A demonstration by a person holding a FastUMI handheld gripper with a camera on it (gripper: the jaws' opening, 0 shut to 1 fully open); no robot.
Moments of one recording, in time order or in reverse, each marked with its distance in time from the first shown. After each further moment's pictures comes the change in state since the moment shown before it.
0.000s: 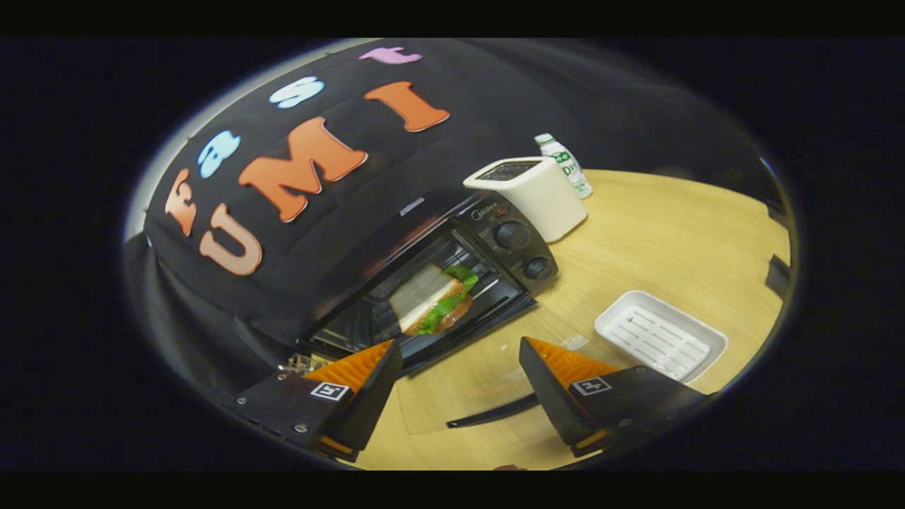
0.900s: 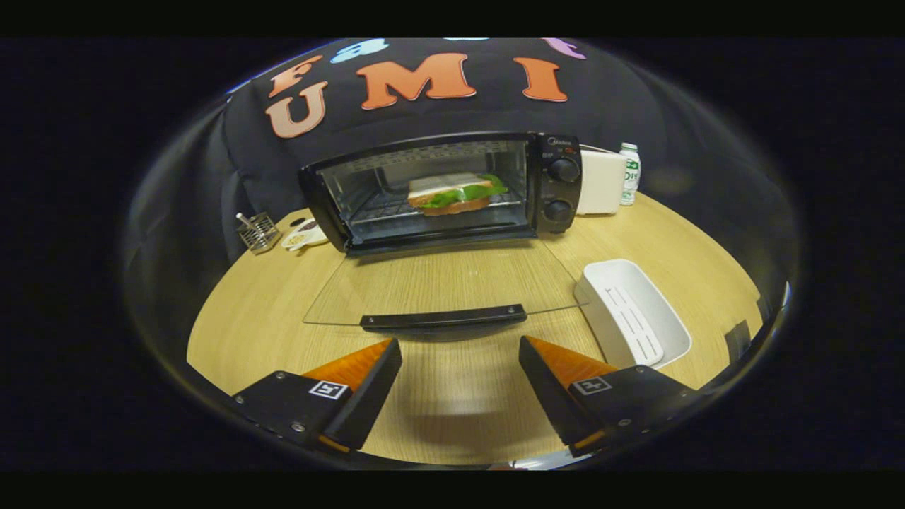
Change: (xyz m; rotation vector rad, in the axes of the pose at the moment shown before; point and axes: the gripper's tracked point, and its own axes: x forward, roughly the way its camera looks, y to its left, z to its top) arm -0.011 -0.050 -0.122 -0.536 0.178 -0.040
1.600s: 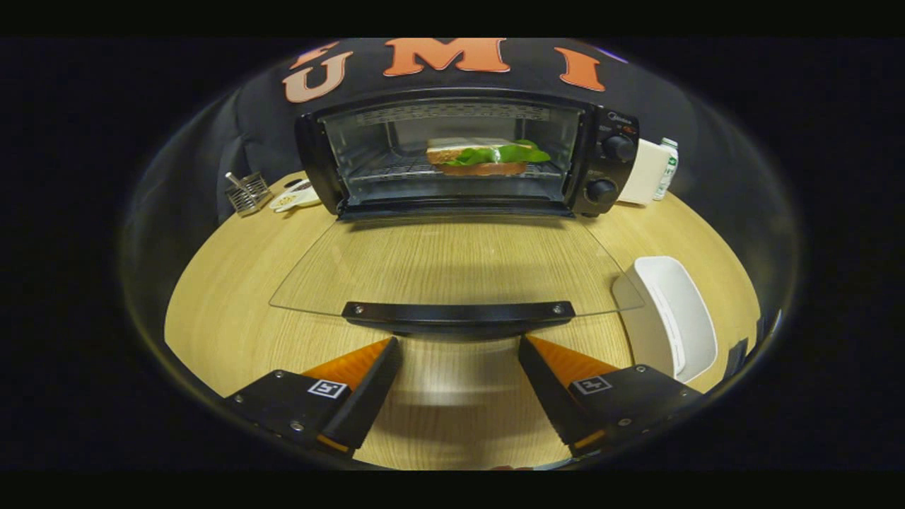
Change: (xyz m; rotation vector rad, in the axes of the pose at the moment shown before) arm 0.038 0.011 -0.013 -0.109 0.119 -0.020
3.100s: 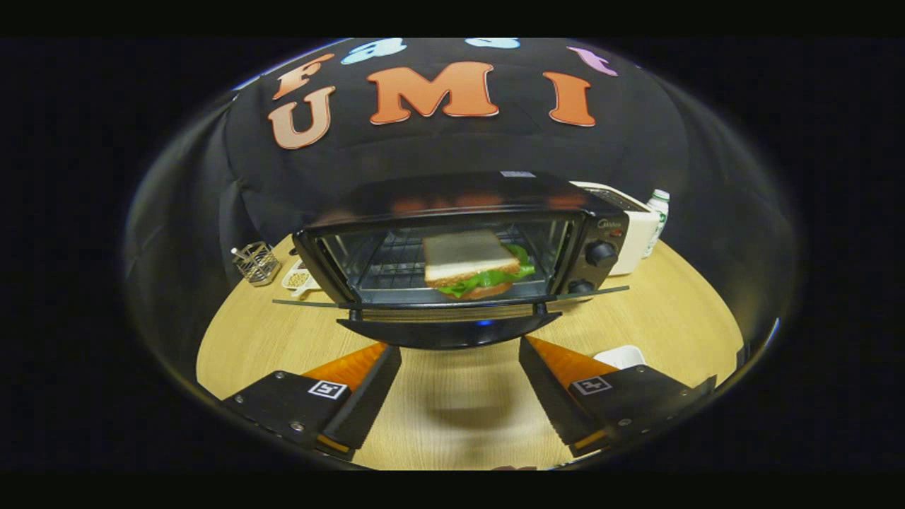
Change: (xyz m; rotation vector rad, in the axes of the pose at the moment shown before) arm -0.048 -0.010 0.135 0.049 -0.202 0.002
